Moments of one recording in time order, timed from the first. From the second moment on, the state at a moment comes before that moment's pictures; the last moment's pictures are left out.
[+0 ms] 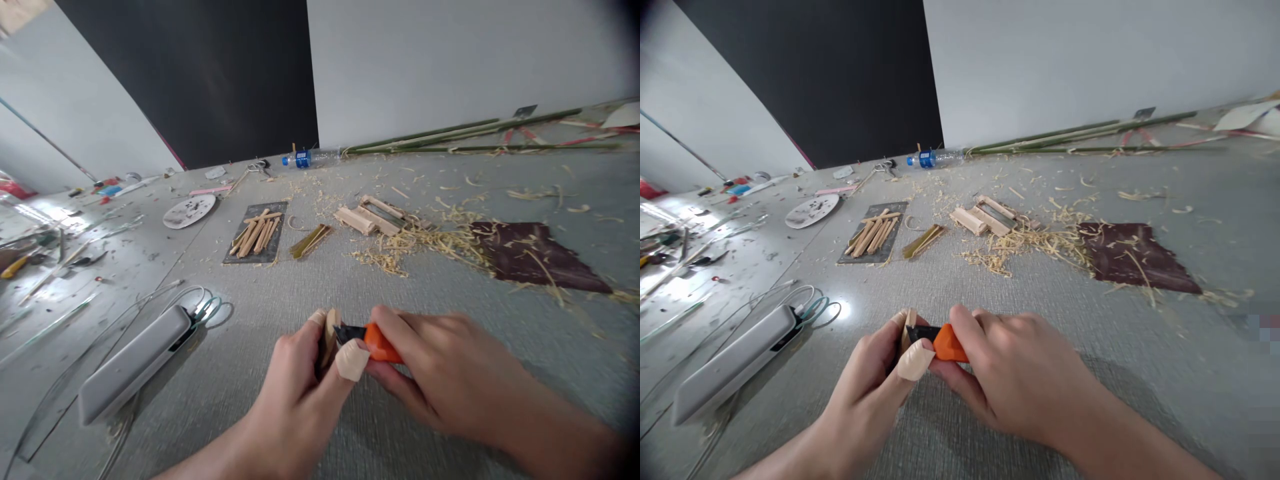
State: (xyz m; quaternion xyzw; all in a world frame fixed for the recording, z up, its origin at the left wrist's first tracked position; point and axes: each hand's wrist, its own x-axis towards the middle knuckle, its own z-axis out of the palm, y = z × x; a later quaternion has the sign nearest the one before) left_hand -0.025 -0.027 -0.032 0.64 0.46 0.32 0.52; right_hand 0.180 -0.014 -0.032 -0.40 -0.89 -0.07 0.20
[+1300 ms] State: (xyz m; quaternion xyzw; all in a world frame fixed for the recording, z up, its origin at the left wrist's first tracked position) left_hand -0.020 -0.017 -0.036 0.59 0.46 0.37 0.55; right_hand 0.191 -0.003 -0.033 -0.50 -0.83 0.01 0.23
